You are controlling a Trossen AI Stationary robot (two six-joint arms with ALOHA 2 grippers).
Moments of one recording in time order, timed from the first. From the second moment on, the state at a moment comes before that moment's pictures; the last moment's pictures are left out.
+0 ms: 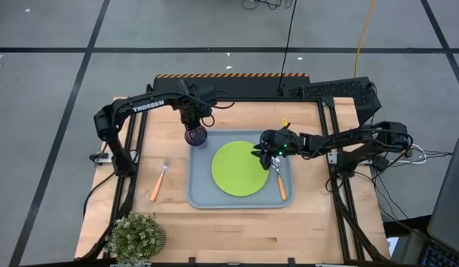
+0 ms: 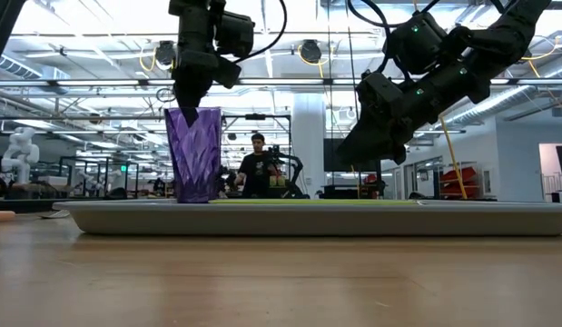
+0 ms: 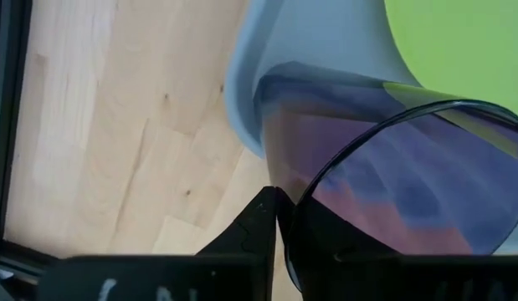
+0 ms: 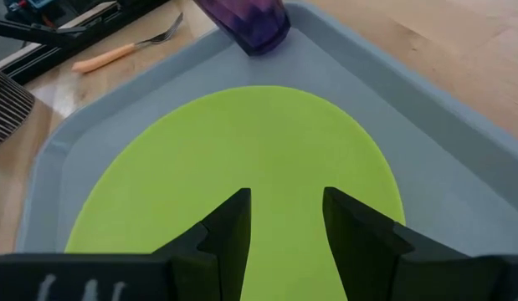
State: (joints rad) left arm 0.44 1.77 1.63 -1.40 -0.01 0.02; right arm -0.17 1.39 0.49 0.35 0.00 0.41
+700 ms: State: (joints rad) left arm 0.44 1.77 1.63 -1.40 0.00 0.04; right arm -0.17 1.39 0.49 0.35 0.00 0.41
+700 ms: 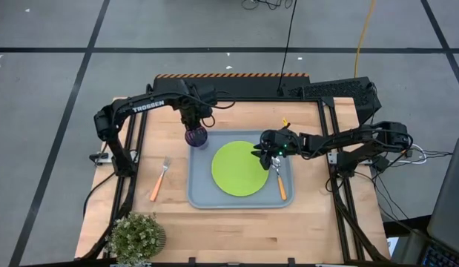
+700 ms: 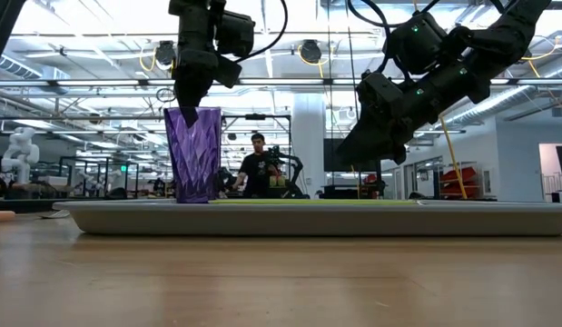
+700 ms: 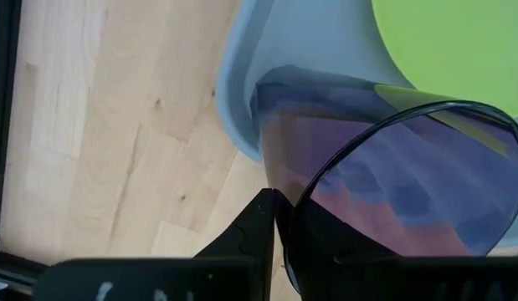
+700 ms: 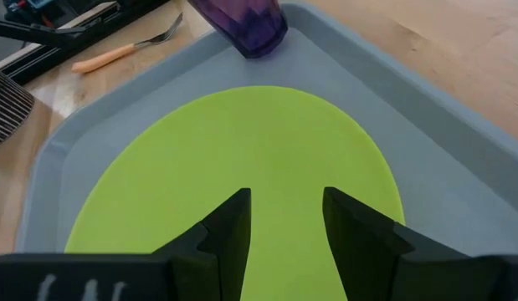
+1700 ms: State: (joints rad) left arm 0.44 1.76 1.63 -1.38 0.03 0.03; right arm -0.16 1.39 0.49 0.34 0.00 0.43
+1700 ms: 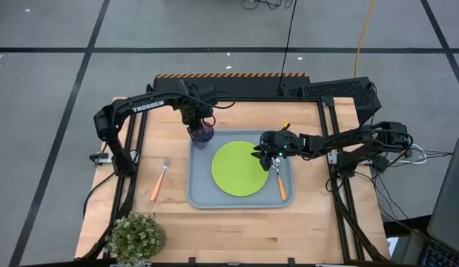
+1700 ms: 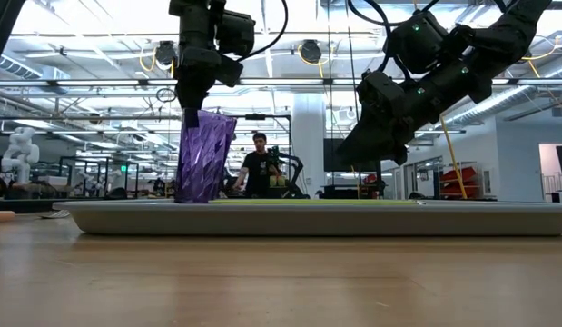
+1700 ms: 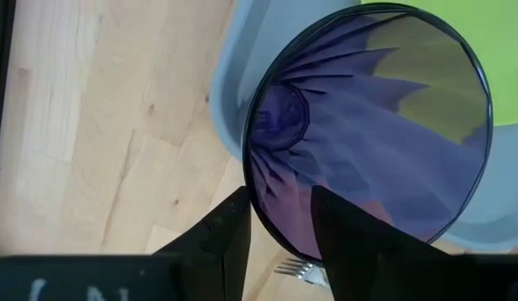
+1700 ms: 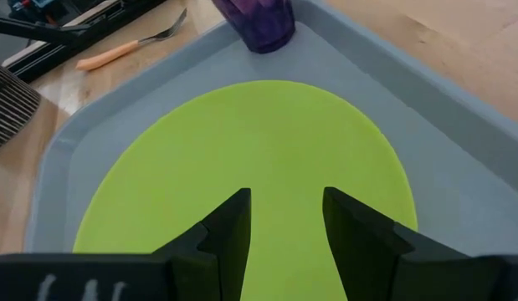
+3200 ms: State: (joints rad) left arm 0.45 1.84 1.69 -1.44 0.06 0.05; right arm -0.16 1.39 0.49 0.34 0.00 0.42
